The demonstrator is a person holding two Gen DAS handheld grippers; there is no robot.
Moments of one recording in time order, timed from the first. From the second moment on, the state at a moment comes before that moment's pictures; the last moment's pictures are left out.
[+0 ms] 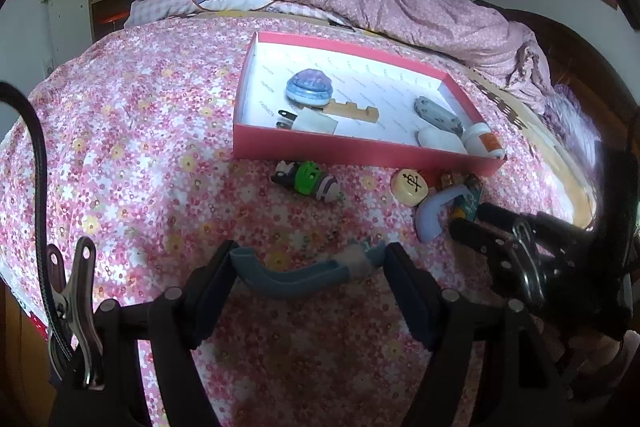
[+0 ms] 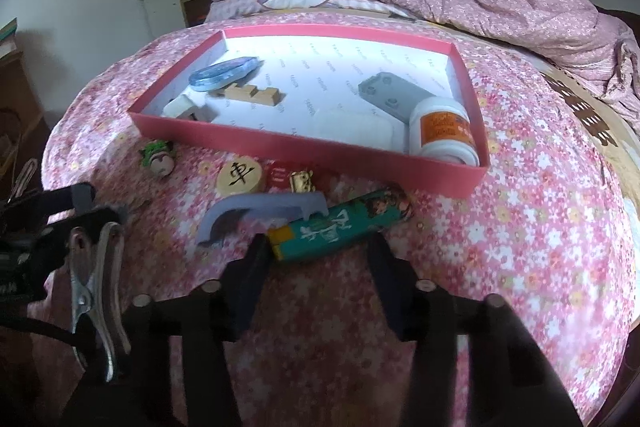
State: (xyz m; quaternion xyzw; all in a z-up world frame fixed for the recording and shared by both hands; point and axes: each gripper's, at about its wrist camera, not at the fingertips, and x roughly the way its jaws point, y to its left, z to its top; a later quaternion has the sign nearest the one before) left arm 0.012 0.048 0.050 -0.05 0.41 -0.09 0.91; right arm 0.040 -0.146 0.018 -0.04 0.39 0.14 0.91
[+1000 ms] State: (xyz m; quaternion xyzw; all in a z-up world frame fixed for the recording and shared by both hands) left arm 0.008 0.038 0.061 -0.04 0.39 -0.11 0.91; right arm 0.045 -0.192 0.018 0.04 0.41 0.07 0.91
